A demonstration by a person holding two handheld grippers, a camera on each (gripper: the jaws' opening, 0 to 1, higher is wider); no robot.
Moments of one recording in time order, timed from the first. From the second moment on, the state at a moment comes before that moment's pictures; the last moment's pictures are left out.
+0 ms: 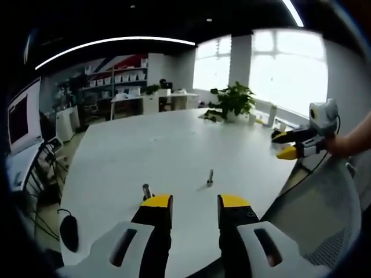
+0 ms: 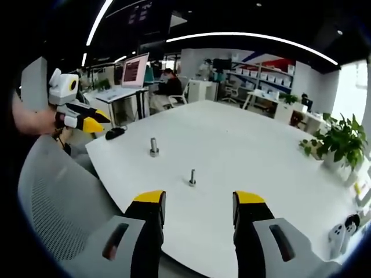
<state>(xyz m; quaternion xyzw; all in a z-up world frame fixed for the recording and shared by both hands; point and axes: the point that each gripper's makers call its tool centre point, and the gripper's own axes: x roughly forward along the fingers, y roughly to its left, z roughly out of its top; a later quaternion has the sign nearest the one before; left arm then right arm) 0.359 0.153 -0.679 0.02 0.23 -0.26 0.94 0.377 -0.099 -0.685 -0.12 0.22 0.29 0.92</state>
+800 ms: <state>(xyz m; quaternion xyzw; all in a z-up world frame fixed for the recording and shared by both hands) 0.357 0.148 -0.682 0.02 0.24 -0.27 0.93 0.383 -0.107 -0.689 -0.11 0.23 0.27 0.93</state>
